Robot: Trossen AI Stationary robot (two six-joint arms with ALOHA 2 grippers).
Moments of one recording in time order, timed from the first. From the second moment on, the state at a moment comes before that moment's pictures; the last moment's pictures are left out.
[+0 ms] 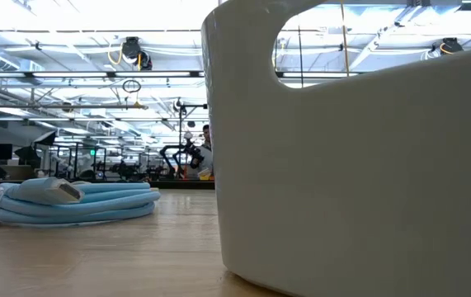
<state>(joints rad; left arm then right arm) -0.95 1.27 0.92 -0.25 0.13 -1.37 0.52 1.53 1.56 -0.52 0.81 0.43</state>
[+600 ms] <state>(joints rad) -0.99 1.38 0.92 -0.01 0.08 -1.36 0.53 1.53 1.56 -0.50 0.81 0.44</state>
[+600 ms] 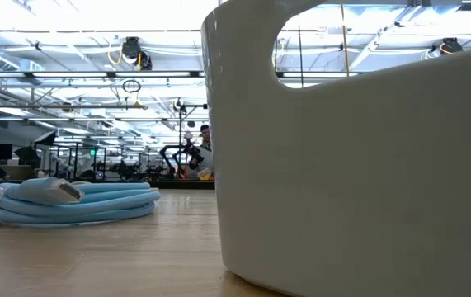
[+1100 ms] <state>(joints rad) -1.05 1.48 0.92 0.05 -0.02 -1.36 0.55 1.53 1.56 -0.48 0.81 0.46</state>
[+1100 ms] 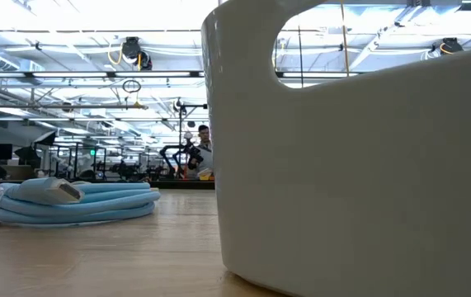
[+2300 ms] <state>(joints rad) -1.09 1.48 0.92 -0.20 -0.05 -1.50 0.60 1.53 1.56 -0.44 0.81 0.45</state>
